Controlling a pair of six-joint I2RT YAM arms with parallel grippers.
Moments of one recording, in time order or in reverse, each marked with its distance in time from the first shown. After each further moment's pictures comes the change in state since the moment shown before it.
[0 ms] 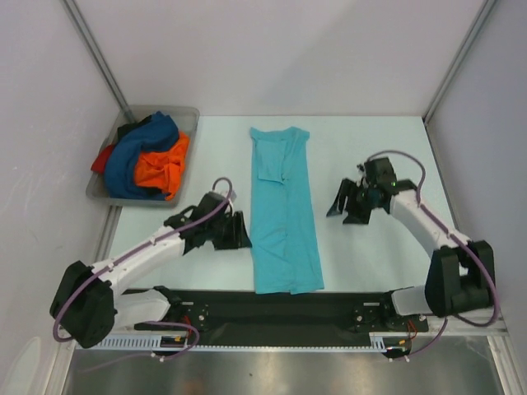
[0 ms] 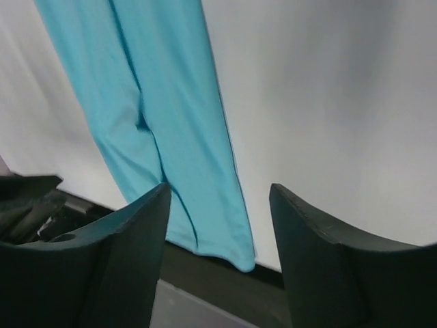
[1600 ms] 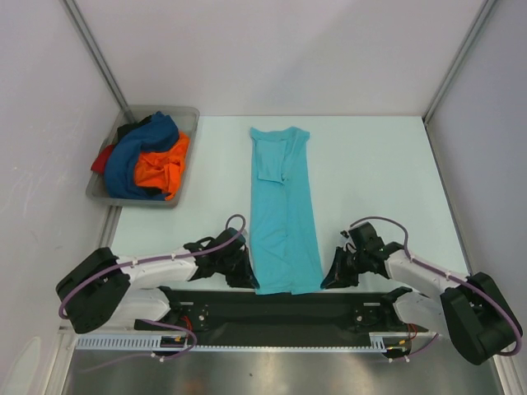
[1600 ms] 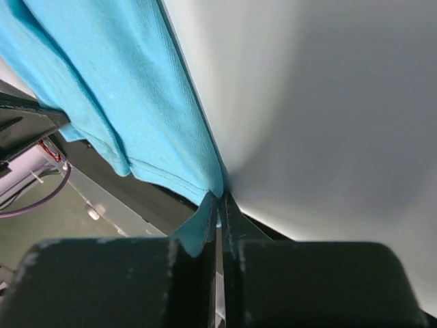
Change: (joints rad) left arm -0.280 0.054 -0.341 0.293 0.106 -0.411; right arm 0.290 -0.325 -0.726 0.286 -0.213 0.256
